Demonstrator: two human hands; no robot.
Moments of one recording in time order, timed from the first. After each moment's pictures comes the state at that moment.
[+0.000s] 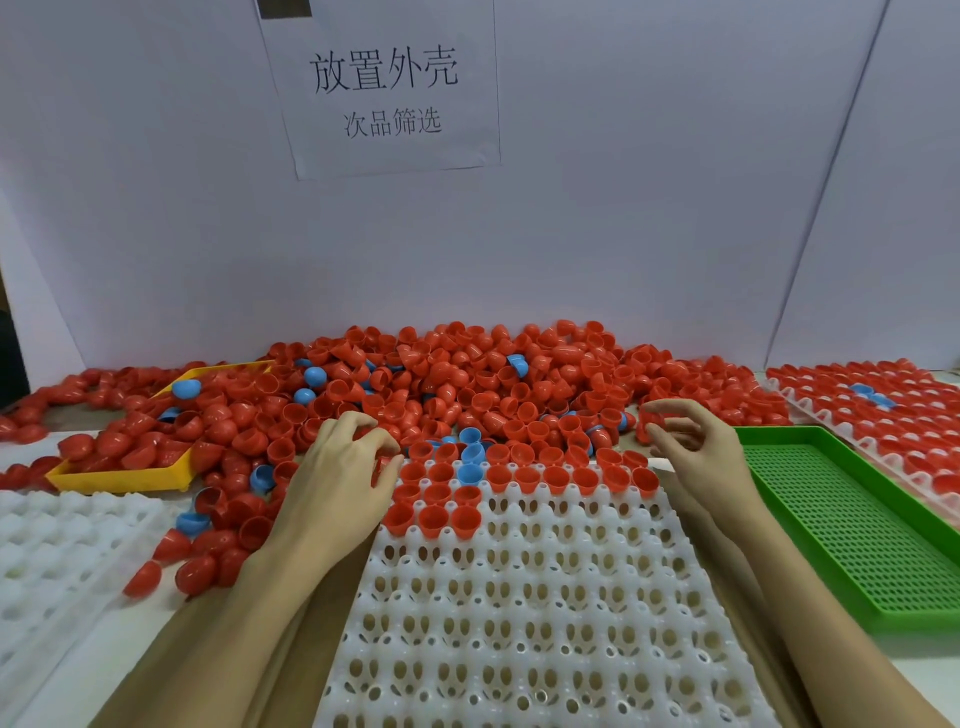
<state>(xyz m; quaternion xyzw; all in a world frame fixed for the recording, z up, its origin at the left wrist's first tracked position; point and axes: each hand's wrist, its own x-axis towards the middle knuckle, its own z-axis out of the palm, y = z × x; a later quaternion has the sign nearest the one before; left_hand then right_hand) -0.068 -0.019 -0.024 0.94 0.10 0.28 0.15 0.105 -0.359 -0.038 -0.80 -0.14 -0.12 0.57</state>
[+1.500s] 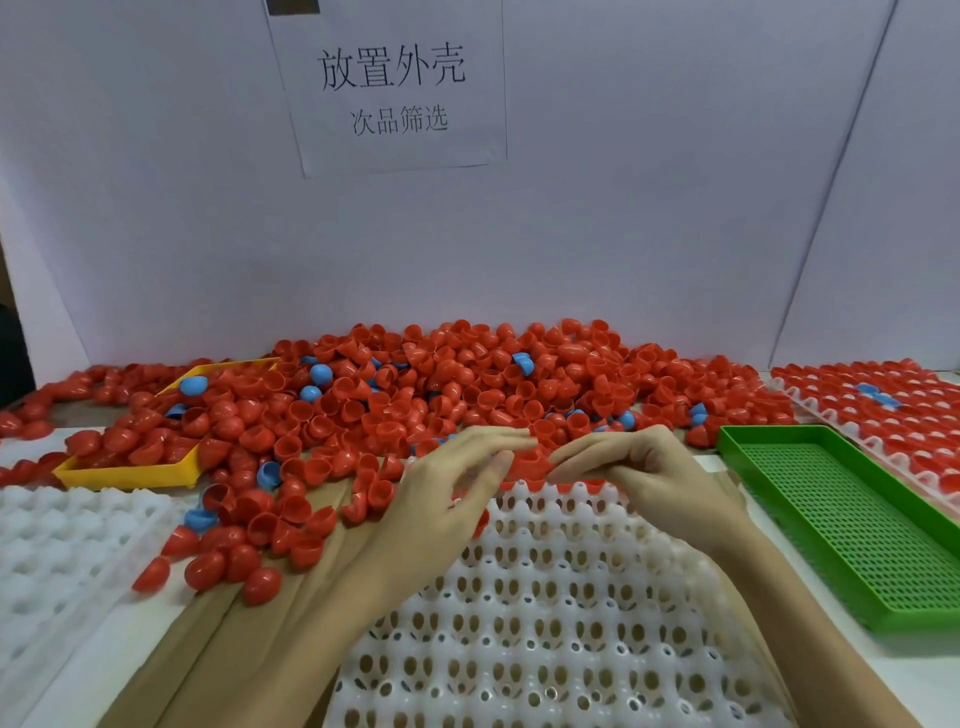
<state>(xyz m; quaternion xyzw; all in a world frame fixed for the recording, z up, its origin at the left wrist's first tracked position) -0.080 -0.096 -0.005 0.85 -0.12 0.24 0.45 0.036 -0.317 0.005 -0.73 -0.40 0.08 0.54</state>
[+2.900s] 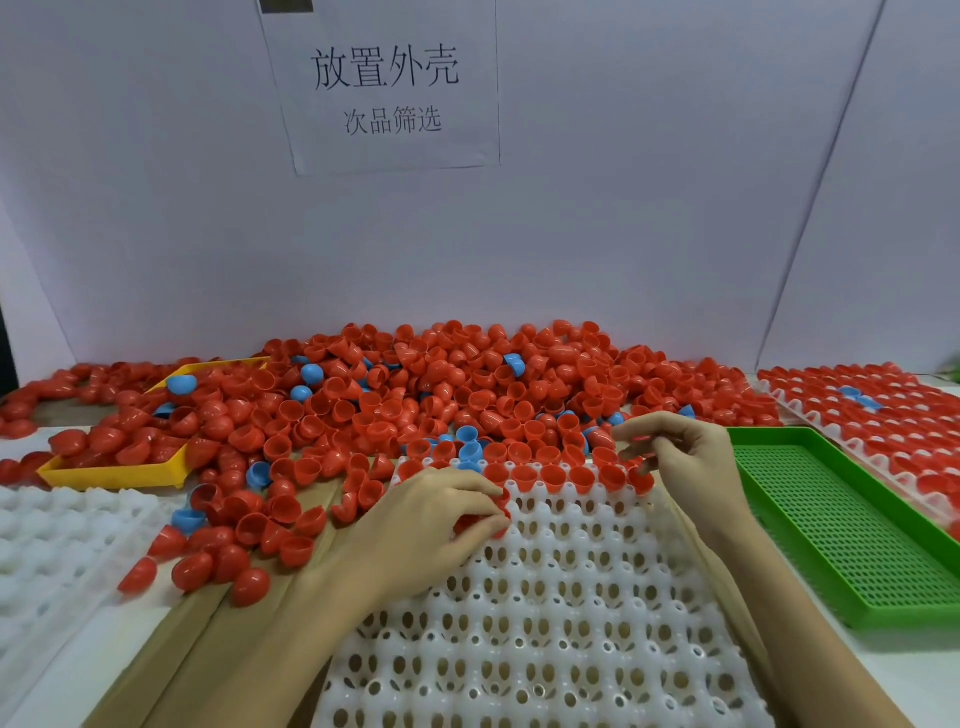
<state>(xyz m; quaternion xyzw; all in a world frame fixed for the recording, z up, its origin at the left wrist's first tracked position) -0.073 -0.075 -0.024 0.96 -0.15 0.17 0.19 0.073 -0.345 -0.025 -0.75 -0.22 -0.12 0.61</state>
